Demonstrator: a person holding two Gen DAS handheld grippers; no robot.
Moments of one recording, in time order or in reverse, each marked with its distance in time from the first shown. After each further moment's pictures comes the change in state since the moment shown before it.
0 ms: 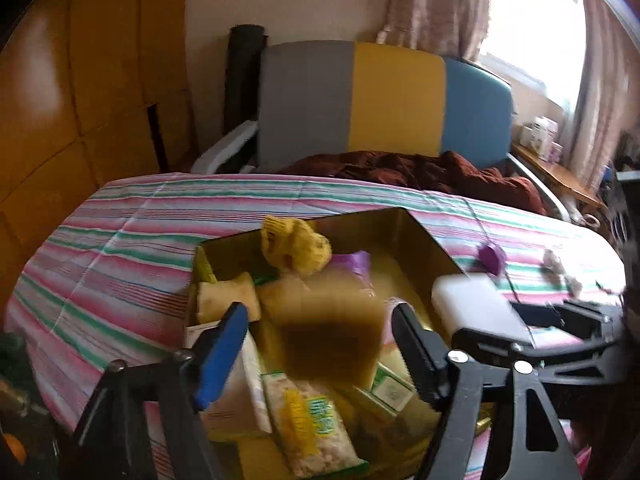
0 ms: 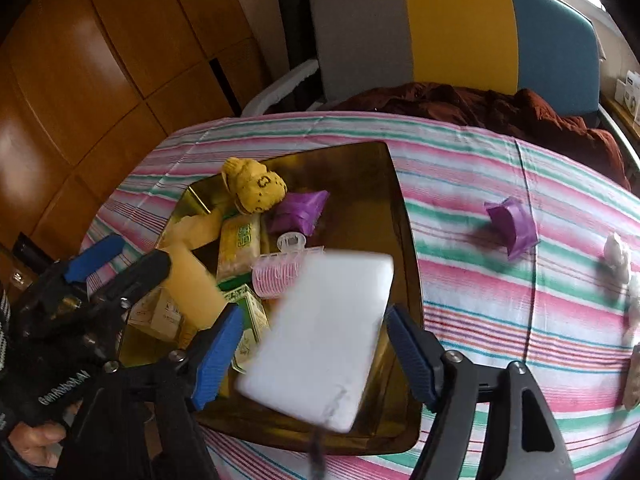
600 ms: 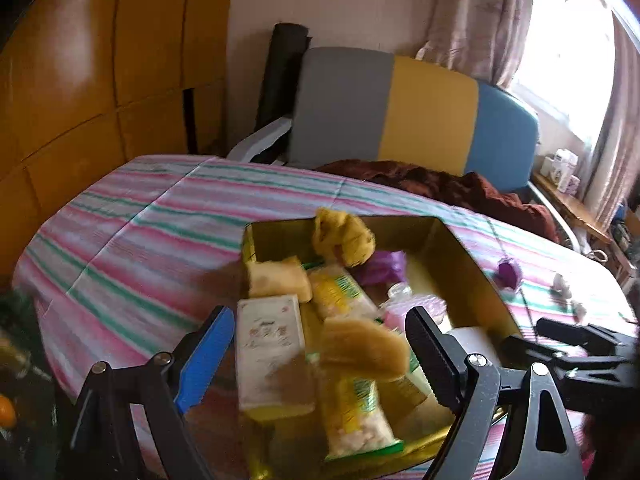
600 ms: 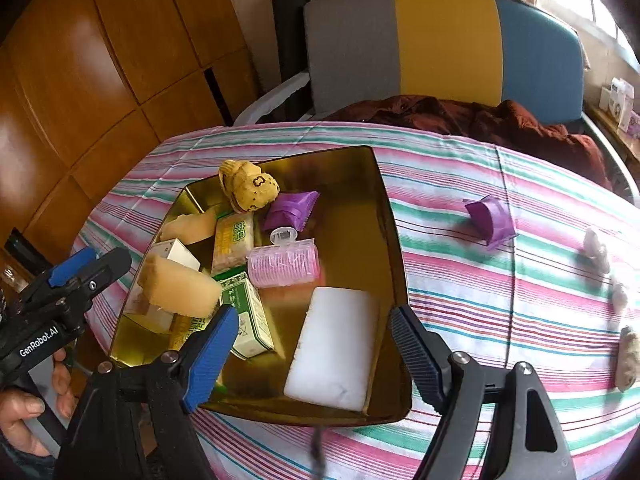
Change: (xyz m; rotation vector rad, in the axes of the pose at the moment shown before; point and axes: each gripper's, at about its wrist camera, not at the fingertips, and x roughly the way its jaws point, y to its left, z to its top) left arm -0.018 0.043 -0.020 -0.118 -0.010 0.042; right arm -0.020 0.006 -0.018 -0.018 -0.065 -0.064
